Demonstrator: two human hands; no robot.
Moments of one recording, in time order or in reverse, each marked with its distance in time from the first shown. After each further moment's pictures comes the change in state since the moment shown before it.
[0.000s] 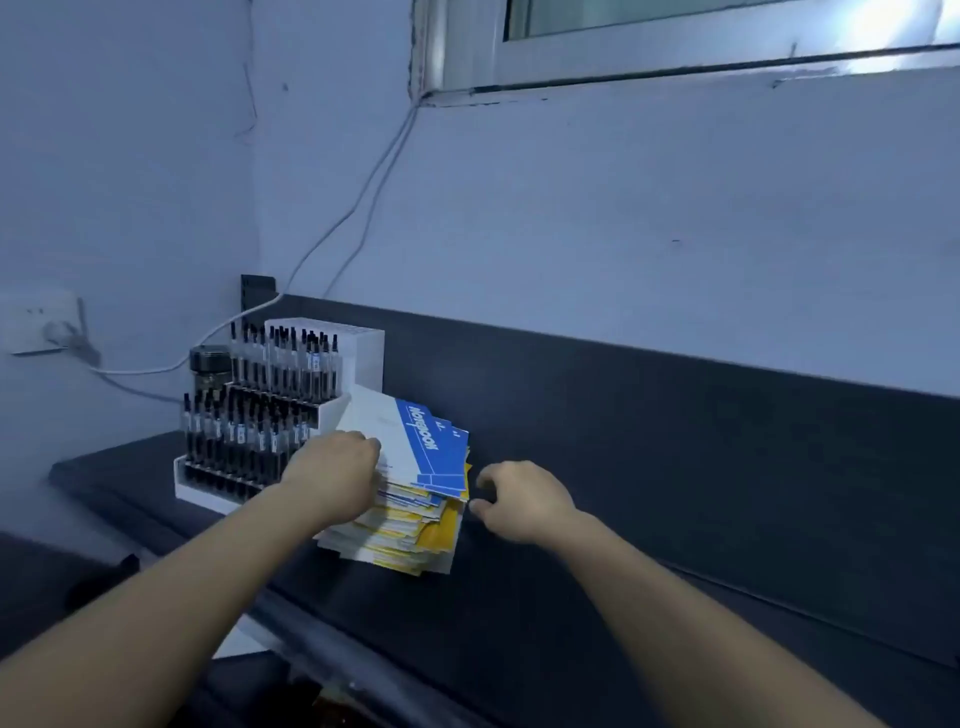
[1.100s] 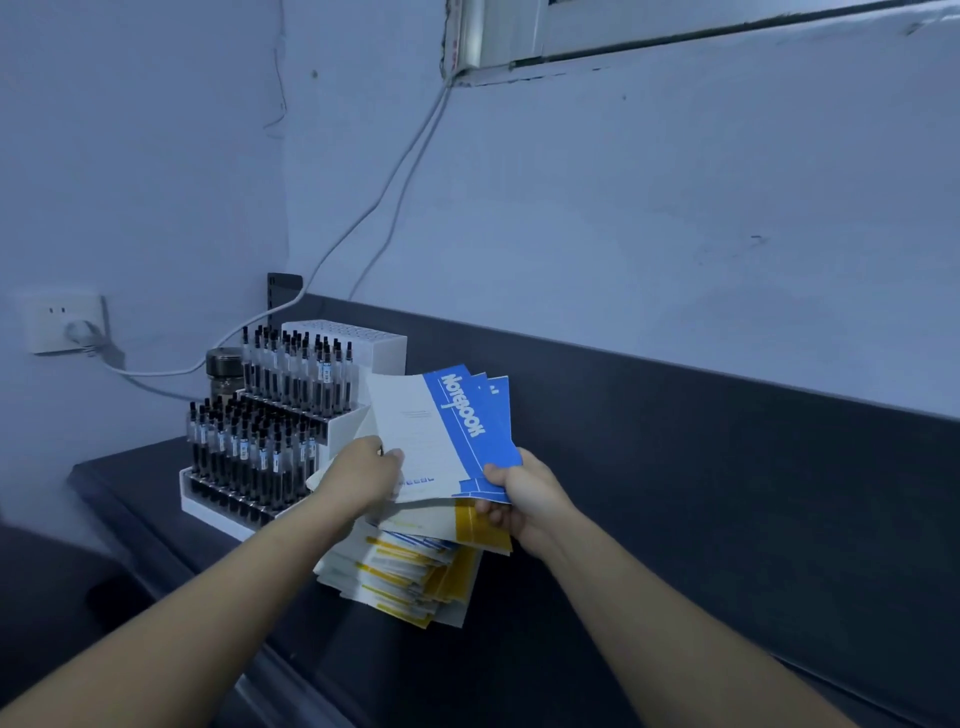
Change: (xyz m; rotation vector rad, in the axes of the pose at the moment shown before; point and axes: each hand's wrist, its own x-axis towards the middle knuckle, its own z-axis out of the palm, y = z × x) left_hand 0.052 0.011 0.016 -1.186 0.014 -0.534; right_hand 0.080 0.003 0.012 1.405 -0.075 0.316
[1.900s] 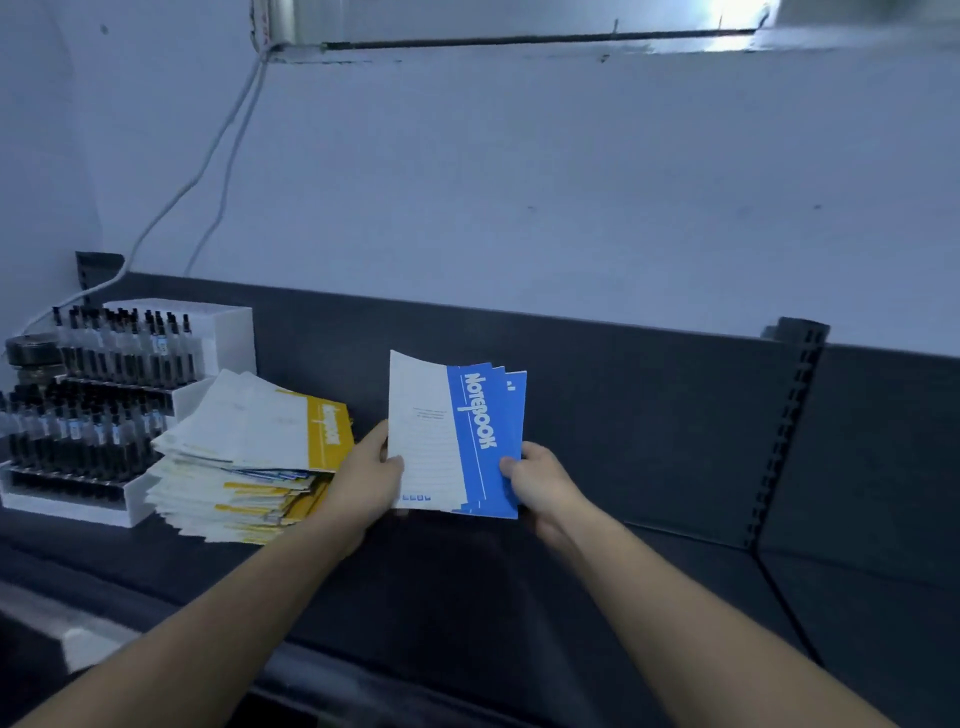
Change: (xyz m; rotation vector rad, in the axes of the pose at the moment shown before) left_hand -0.146 0.053 0.104 -0.297 -0.299 0.204; right_hand -0.161 0.029 -0.134 -0.095 0.321 -0.064
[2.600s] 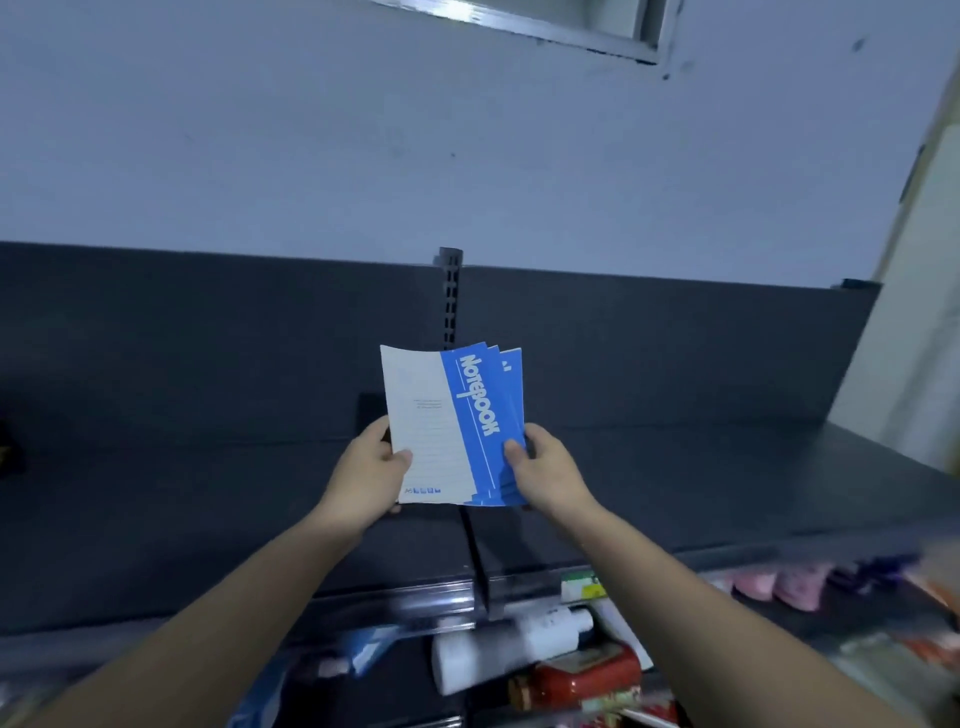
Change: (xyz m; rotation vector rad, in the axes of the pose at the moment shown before) left_hand -0.155 0.065 0.248 -0.053 -0.496 0.120; right_hand -0.200 0.066 -0.274 -0.379 0.562 -0.071
